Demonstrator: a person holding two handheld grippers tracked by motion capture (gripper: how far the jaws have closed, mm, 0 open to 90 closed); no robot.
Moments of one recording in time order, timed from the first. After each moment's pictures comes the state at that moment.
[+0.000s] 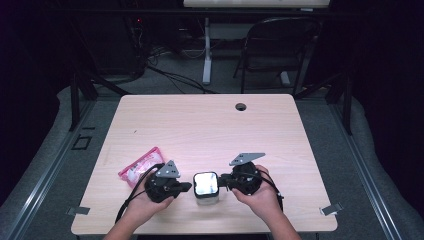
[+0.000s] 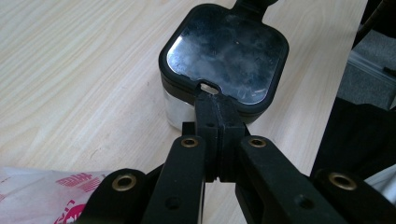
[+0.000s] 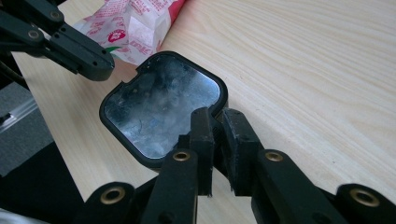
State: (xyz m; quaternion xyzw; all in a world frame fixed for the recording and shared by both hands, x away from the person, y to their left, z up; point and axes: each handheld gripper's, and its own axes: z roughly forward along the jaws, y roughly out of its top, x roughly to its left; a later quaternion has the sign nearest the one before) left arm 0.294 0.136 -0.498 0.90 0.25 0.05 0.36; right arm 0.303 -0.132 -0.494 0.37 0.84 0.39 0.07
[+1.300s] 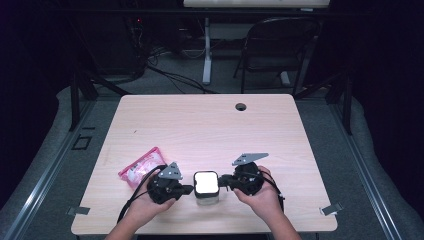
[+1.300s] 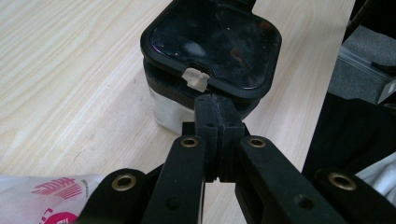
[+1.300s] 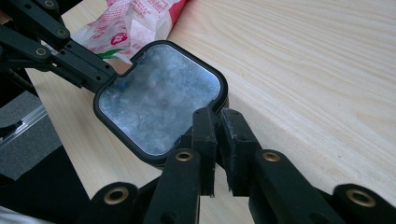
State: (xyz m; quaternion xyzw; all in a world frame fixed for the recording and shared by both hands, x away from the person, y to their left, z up) left arm 0.293 0.132 -0.501 0.90 0.25 0.03 0.36; right arm 0.302 -0.137 -0.496 0.38 0.83 0.40 0.05
